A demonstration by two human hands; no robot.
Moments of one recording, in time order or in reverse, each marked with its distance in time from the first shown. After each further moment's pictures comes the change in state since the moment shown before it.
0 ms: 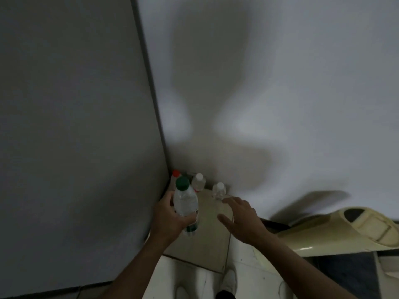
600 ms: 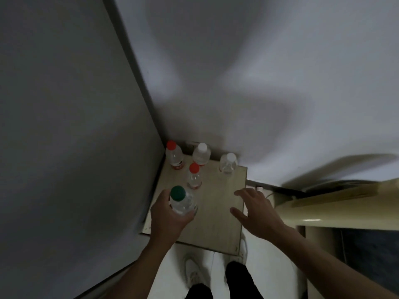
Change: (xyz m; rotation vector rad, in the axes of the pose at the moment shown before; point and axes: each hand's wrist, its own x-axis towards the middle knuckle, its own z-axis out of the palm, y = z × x) left_hand 0.038 -0.148 0.060 0.069 0.028 -0.053; right_hand 0.057 0.073 0.106 -0.040 -0.087 0.078
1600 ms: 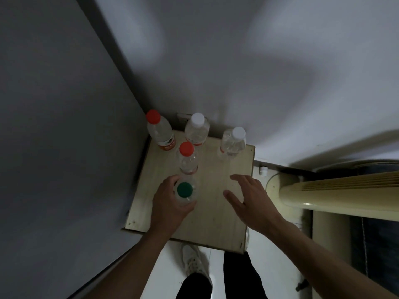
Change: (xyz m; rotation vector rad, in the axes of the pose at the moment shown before) left_hand 0.044 -0.103 0.078 0.216 -0.110 0.099; right_hand 0.059 0.023 0.074 0.205 -0.016 0.107
